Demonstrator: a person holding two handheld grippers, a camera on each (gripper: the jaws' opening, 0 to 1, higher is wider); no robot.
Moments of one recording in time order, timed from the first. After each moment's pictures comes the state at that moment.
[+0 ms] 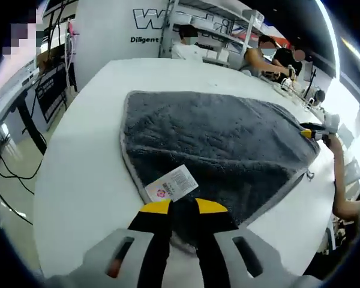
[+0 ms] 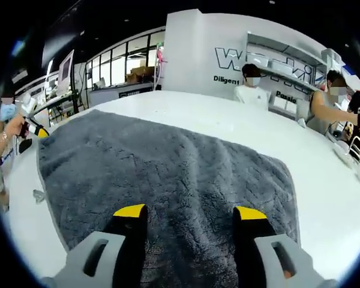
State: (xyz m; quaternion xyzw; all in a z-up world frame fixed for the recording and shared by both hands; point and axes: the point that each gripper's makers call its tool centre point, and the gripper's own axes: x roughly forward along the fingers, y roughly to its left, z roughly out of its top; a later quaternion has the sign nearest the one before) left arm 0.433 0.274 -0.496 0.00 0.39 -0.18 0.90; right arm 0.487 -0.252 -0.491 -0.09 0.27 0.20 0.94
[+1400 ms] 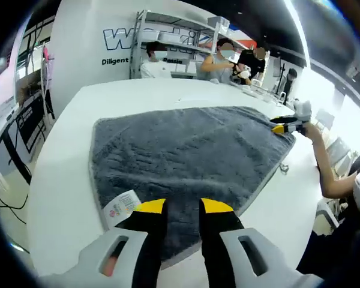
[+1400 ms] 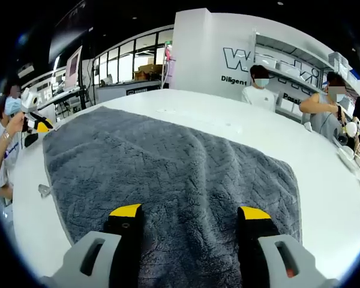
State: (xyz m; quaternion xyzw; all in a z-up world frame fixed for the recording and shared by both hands) left arm 0.408 0.212 -0.465 0.02 0.31 -0.29 0.90; right arm 0.488 -0.247 -0.486 -0.10 0.27 0.23 0.93
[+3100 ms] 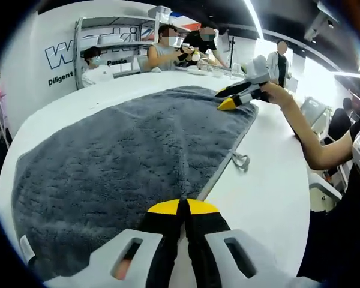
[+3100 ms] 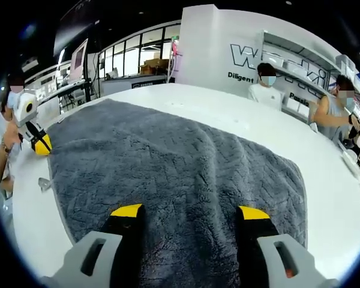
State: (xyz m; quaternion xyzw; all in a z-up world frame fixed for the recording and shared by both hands) left arm 0.384 0.065 -0.498 0.11 0.31 -0.42 0.85; right arm 0.484 -0.239 -0.495 -0.12 0.29 0.24 0.92
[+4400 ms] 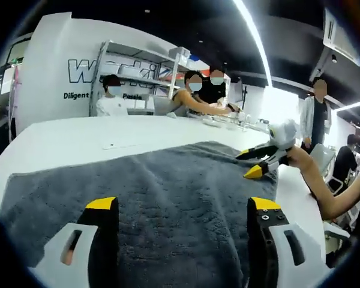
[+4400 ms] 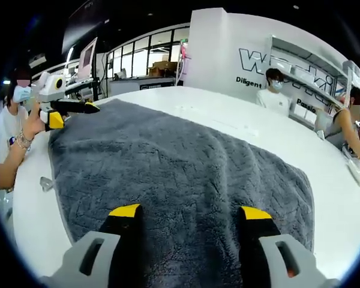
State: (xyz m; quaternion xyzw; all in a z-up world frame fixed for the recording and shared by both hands) left arm 0.485 0.036 -0.449 0.00 0.17 -0.41 0.90; right arm 0.489 -0.224 -0.494 -0.13 0.27 0.26 0.92
